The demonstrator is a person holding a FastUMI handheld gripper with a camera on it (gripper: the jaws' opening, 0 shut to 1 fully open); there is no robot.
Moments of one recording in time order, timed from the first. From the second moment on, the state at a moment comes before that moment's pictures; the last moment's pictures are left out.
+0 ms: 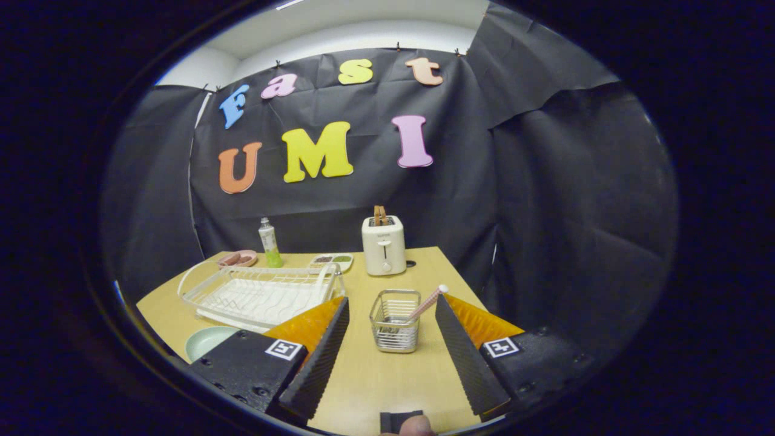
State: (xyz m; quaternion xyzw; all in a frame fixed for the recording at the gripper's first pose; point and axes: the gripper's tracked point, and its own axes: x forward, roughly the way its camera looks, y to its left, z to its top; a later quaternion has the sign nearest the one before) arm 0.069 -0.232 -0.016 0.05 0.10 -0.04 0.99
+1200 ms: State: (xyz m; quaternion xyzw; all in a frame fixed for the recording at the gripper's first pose) arm 0.173 -0.255 -0.038 0.14 0.08 0.02 0.99
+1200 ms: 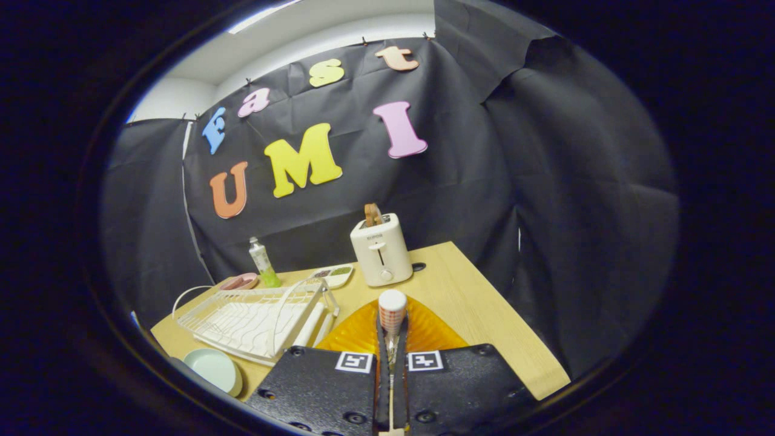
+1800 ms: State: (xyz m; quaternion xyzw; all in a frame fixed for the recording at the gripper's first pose) arm 0.094 -0.190 0.075 0.11 -0.03 0.03 0.99
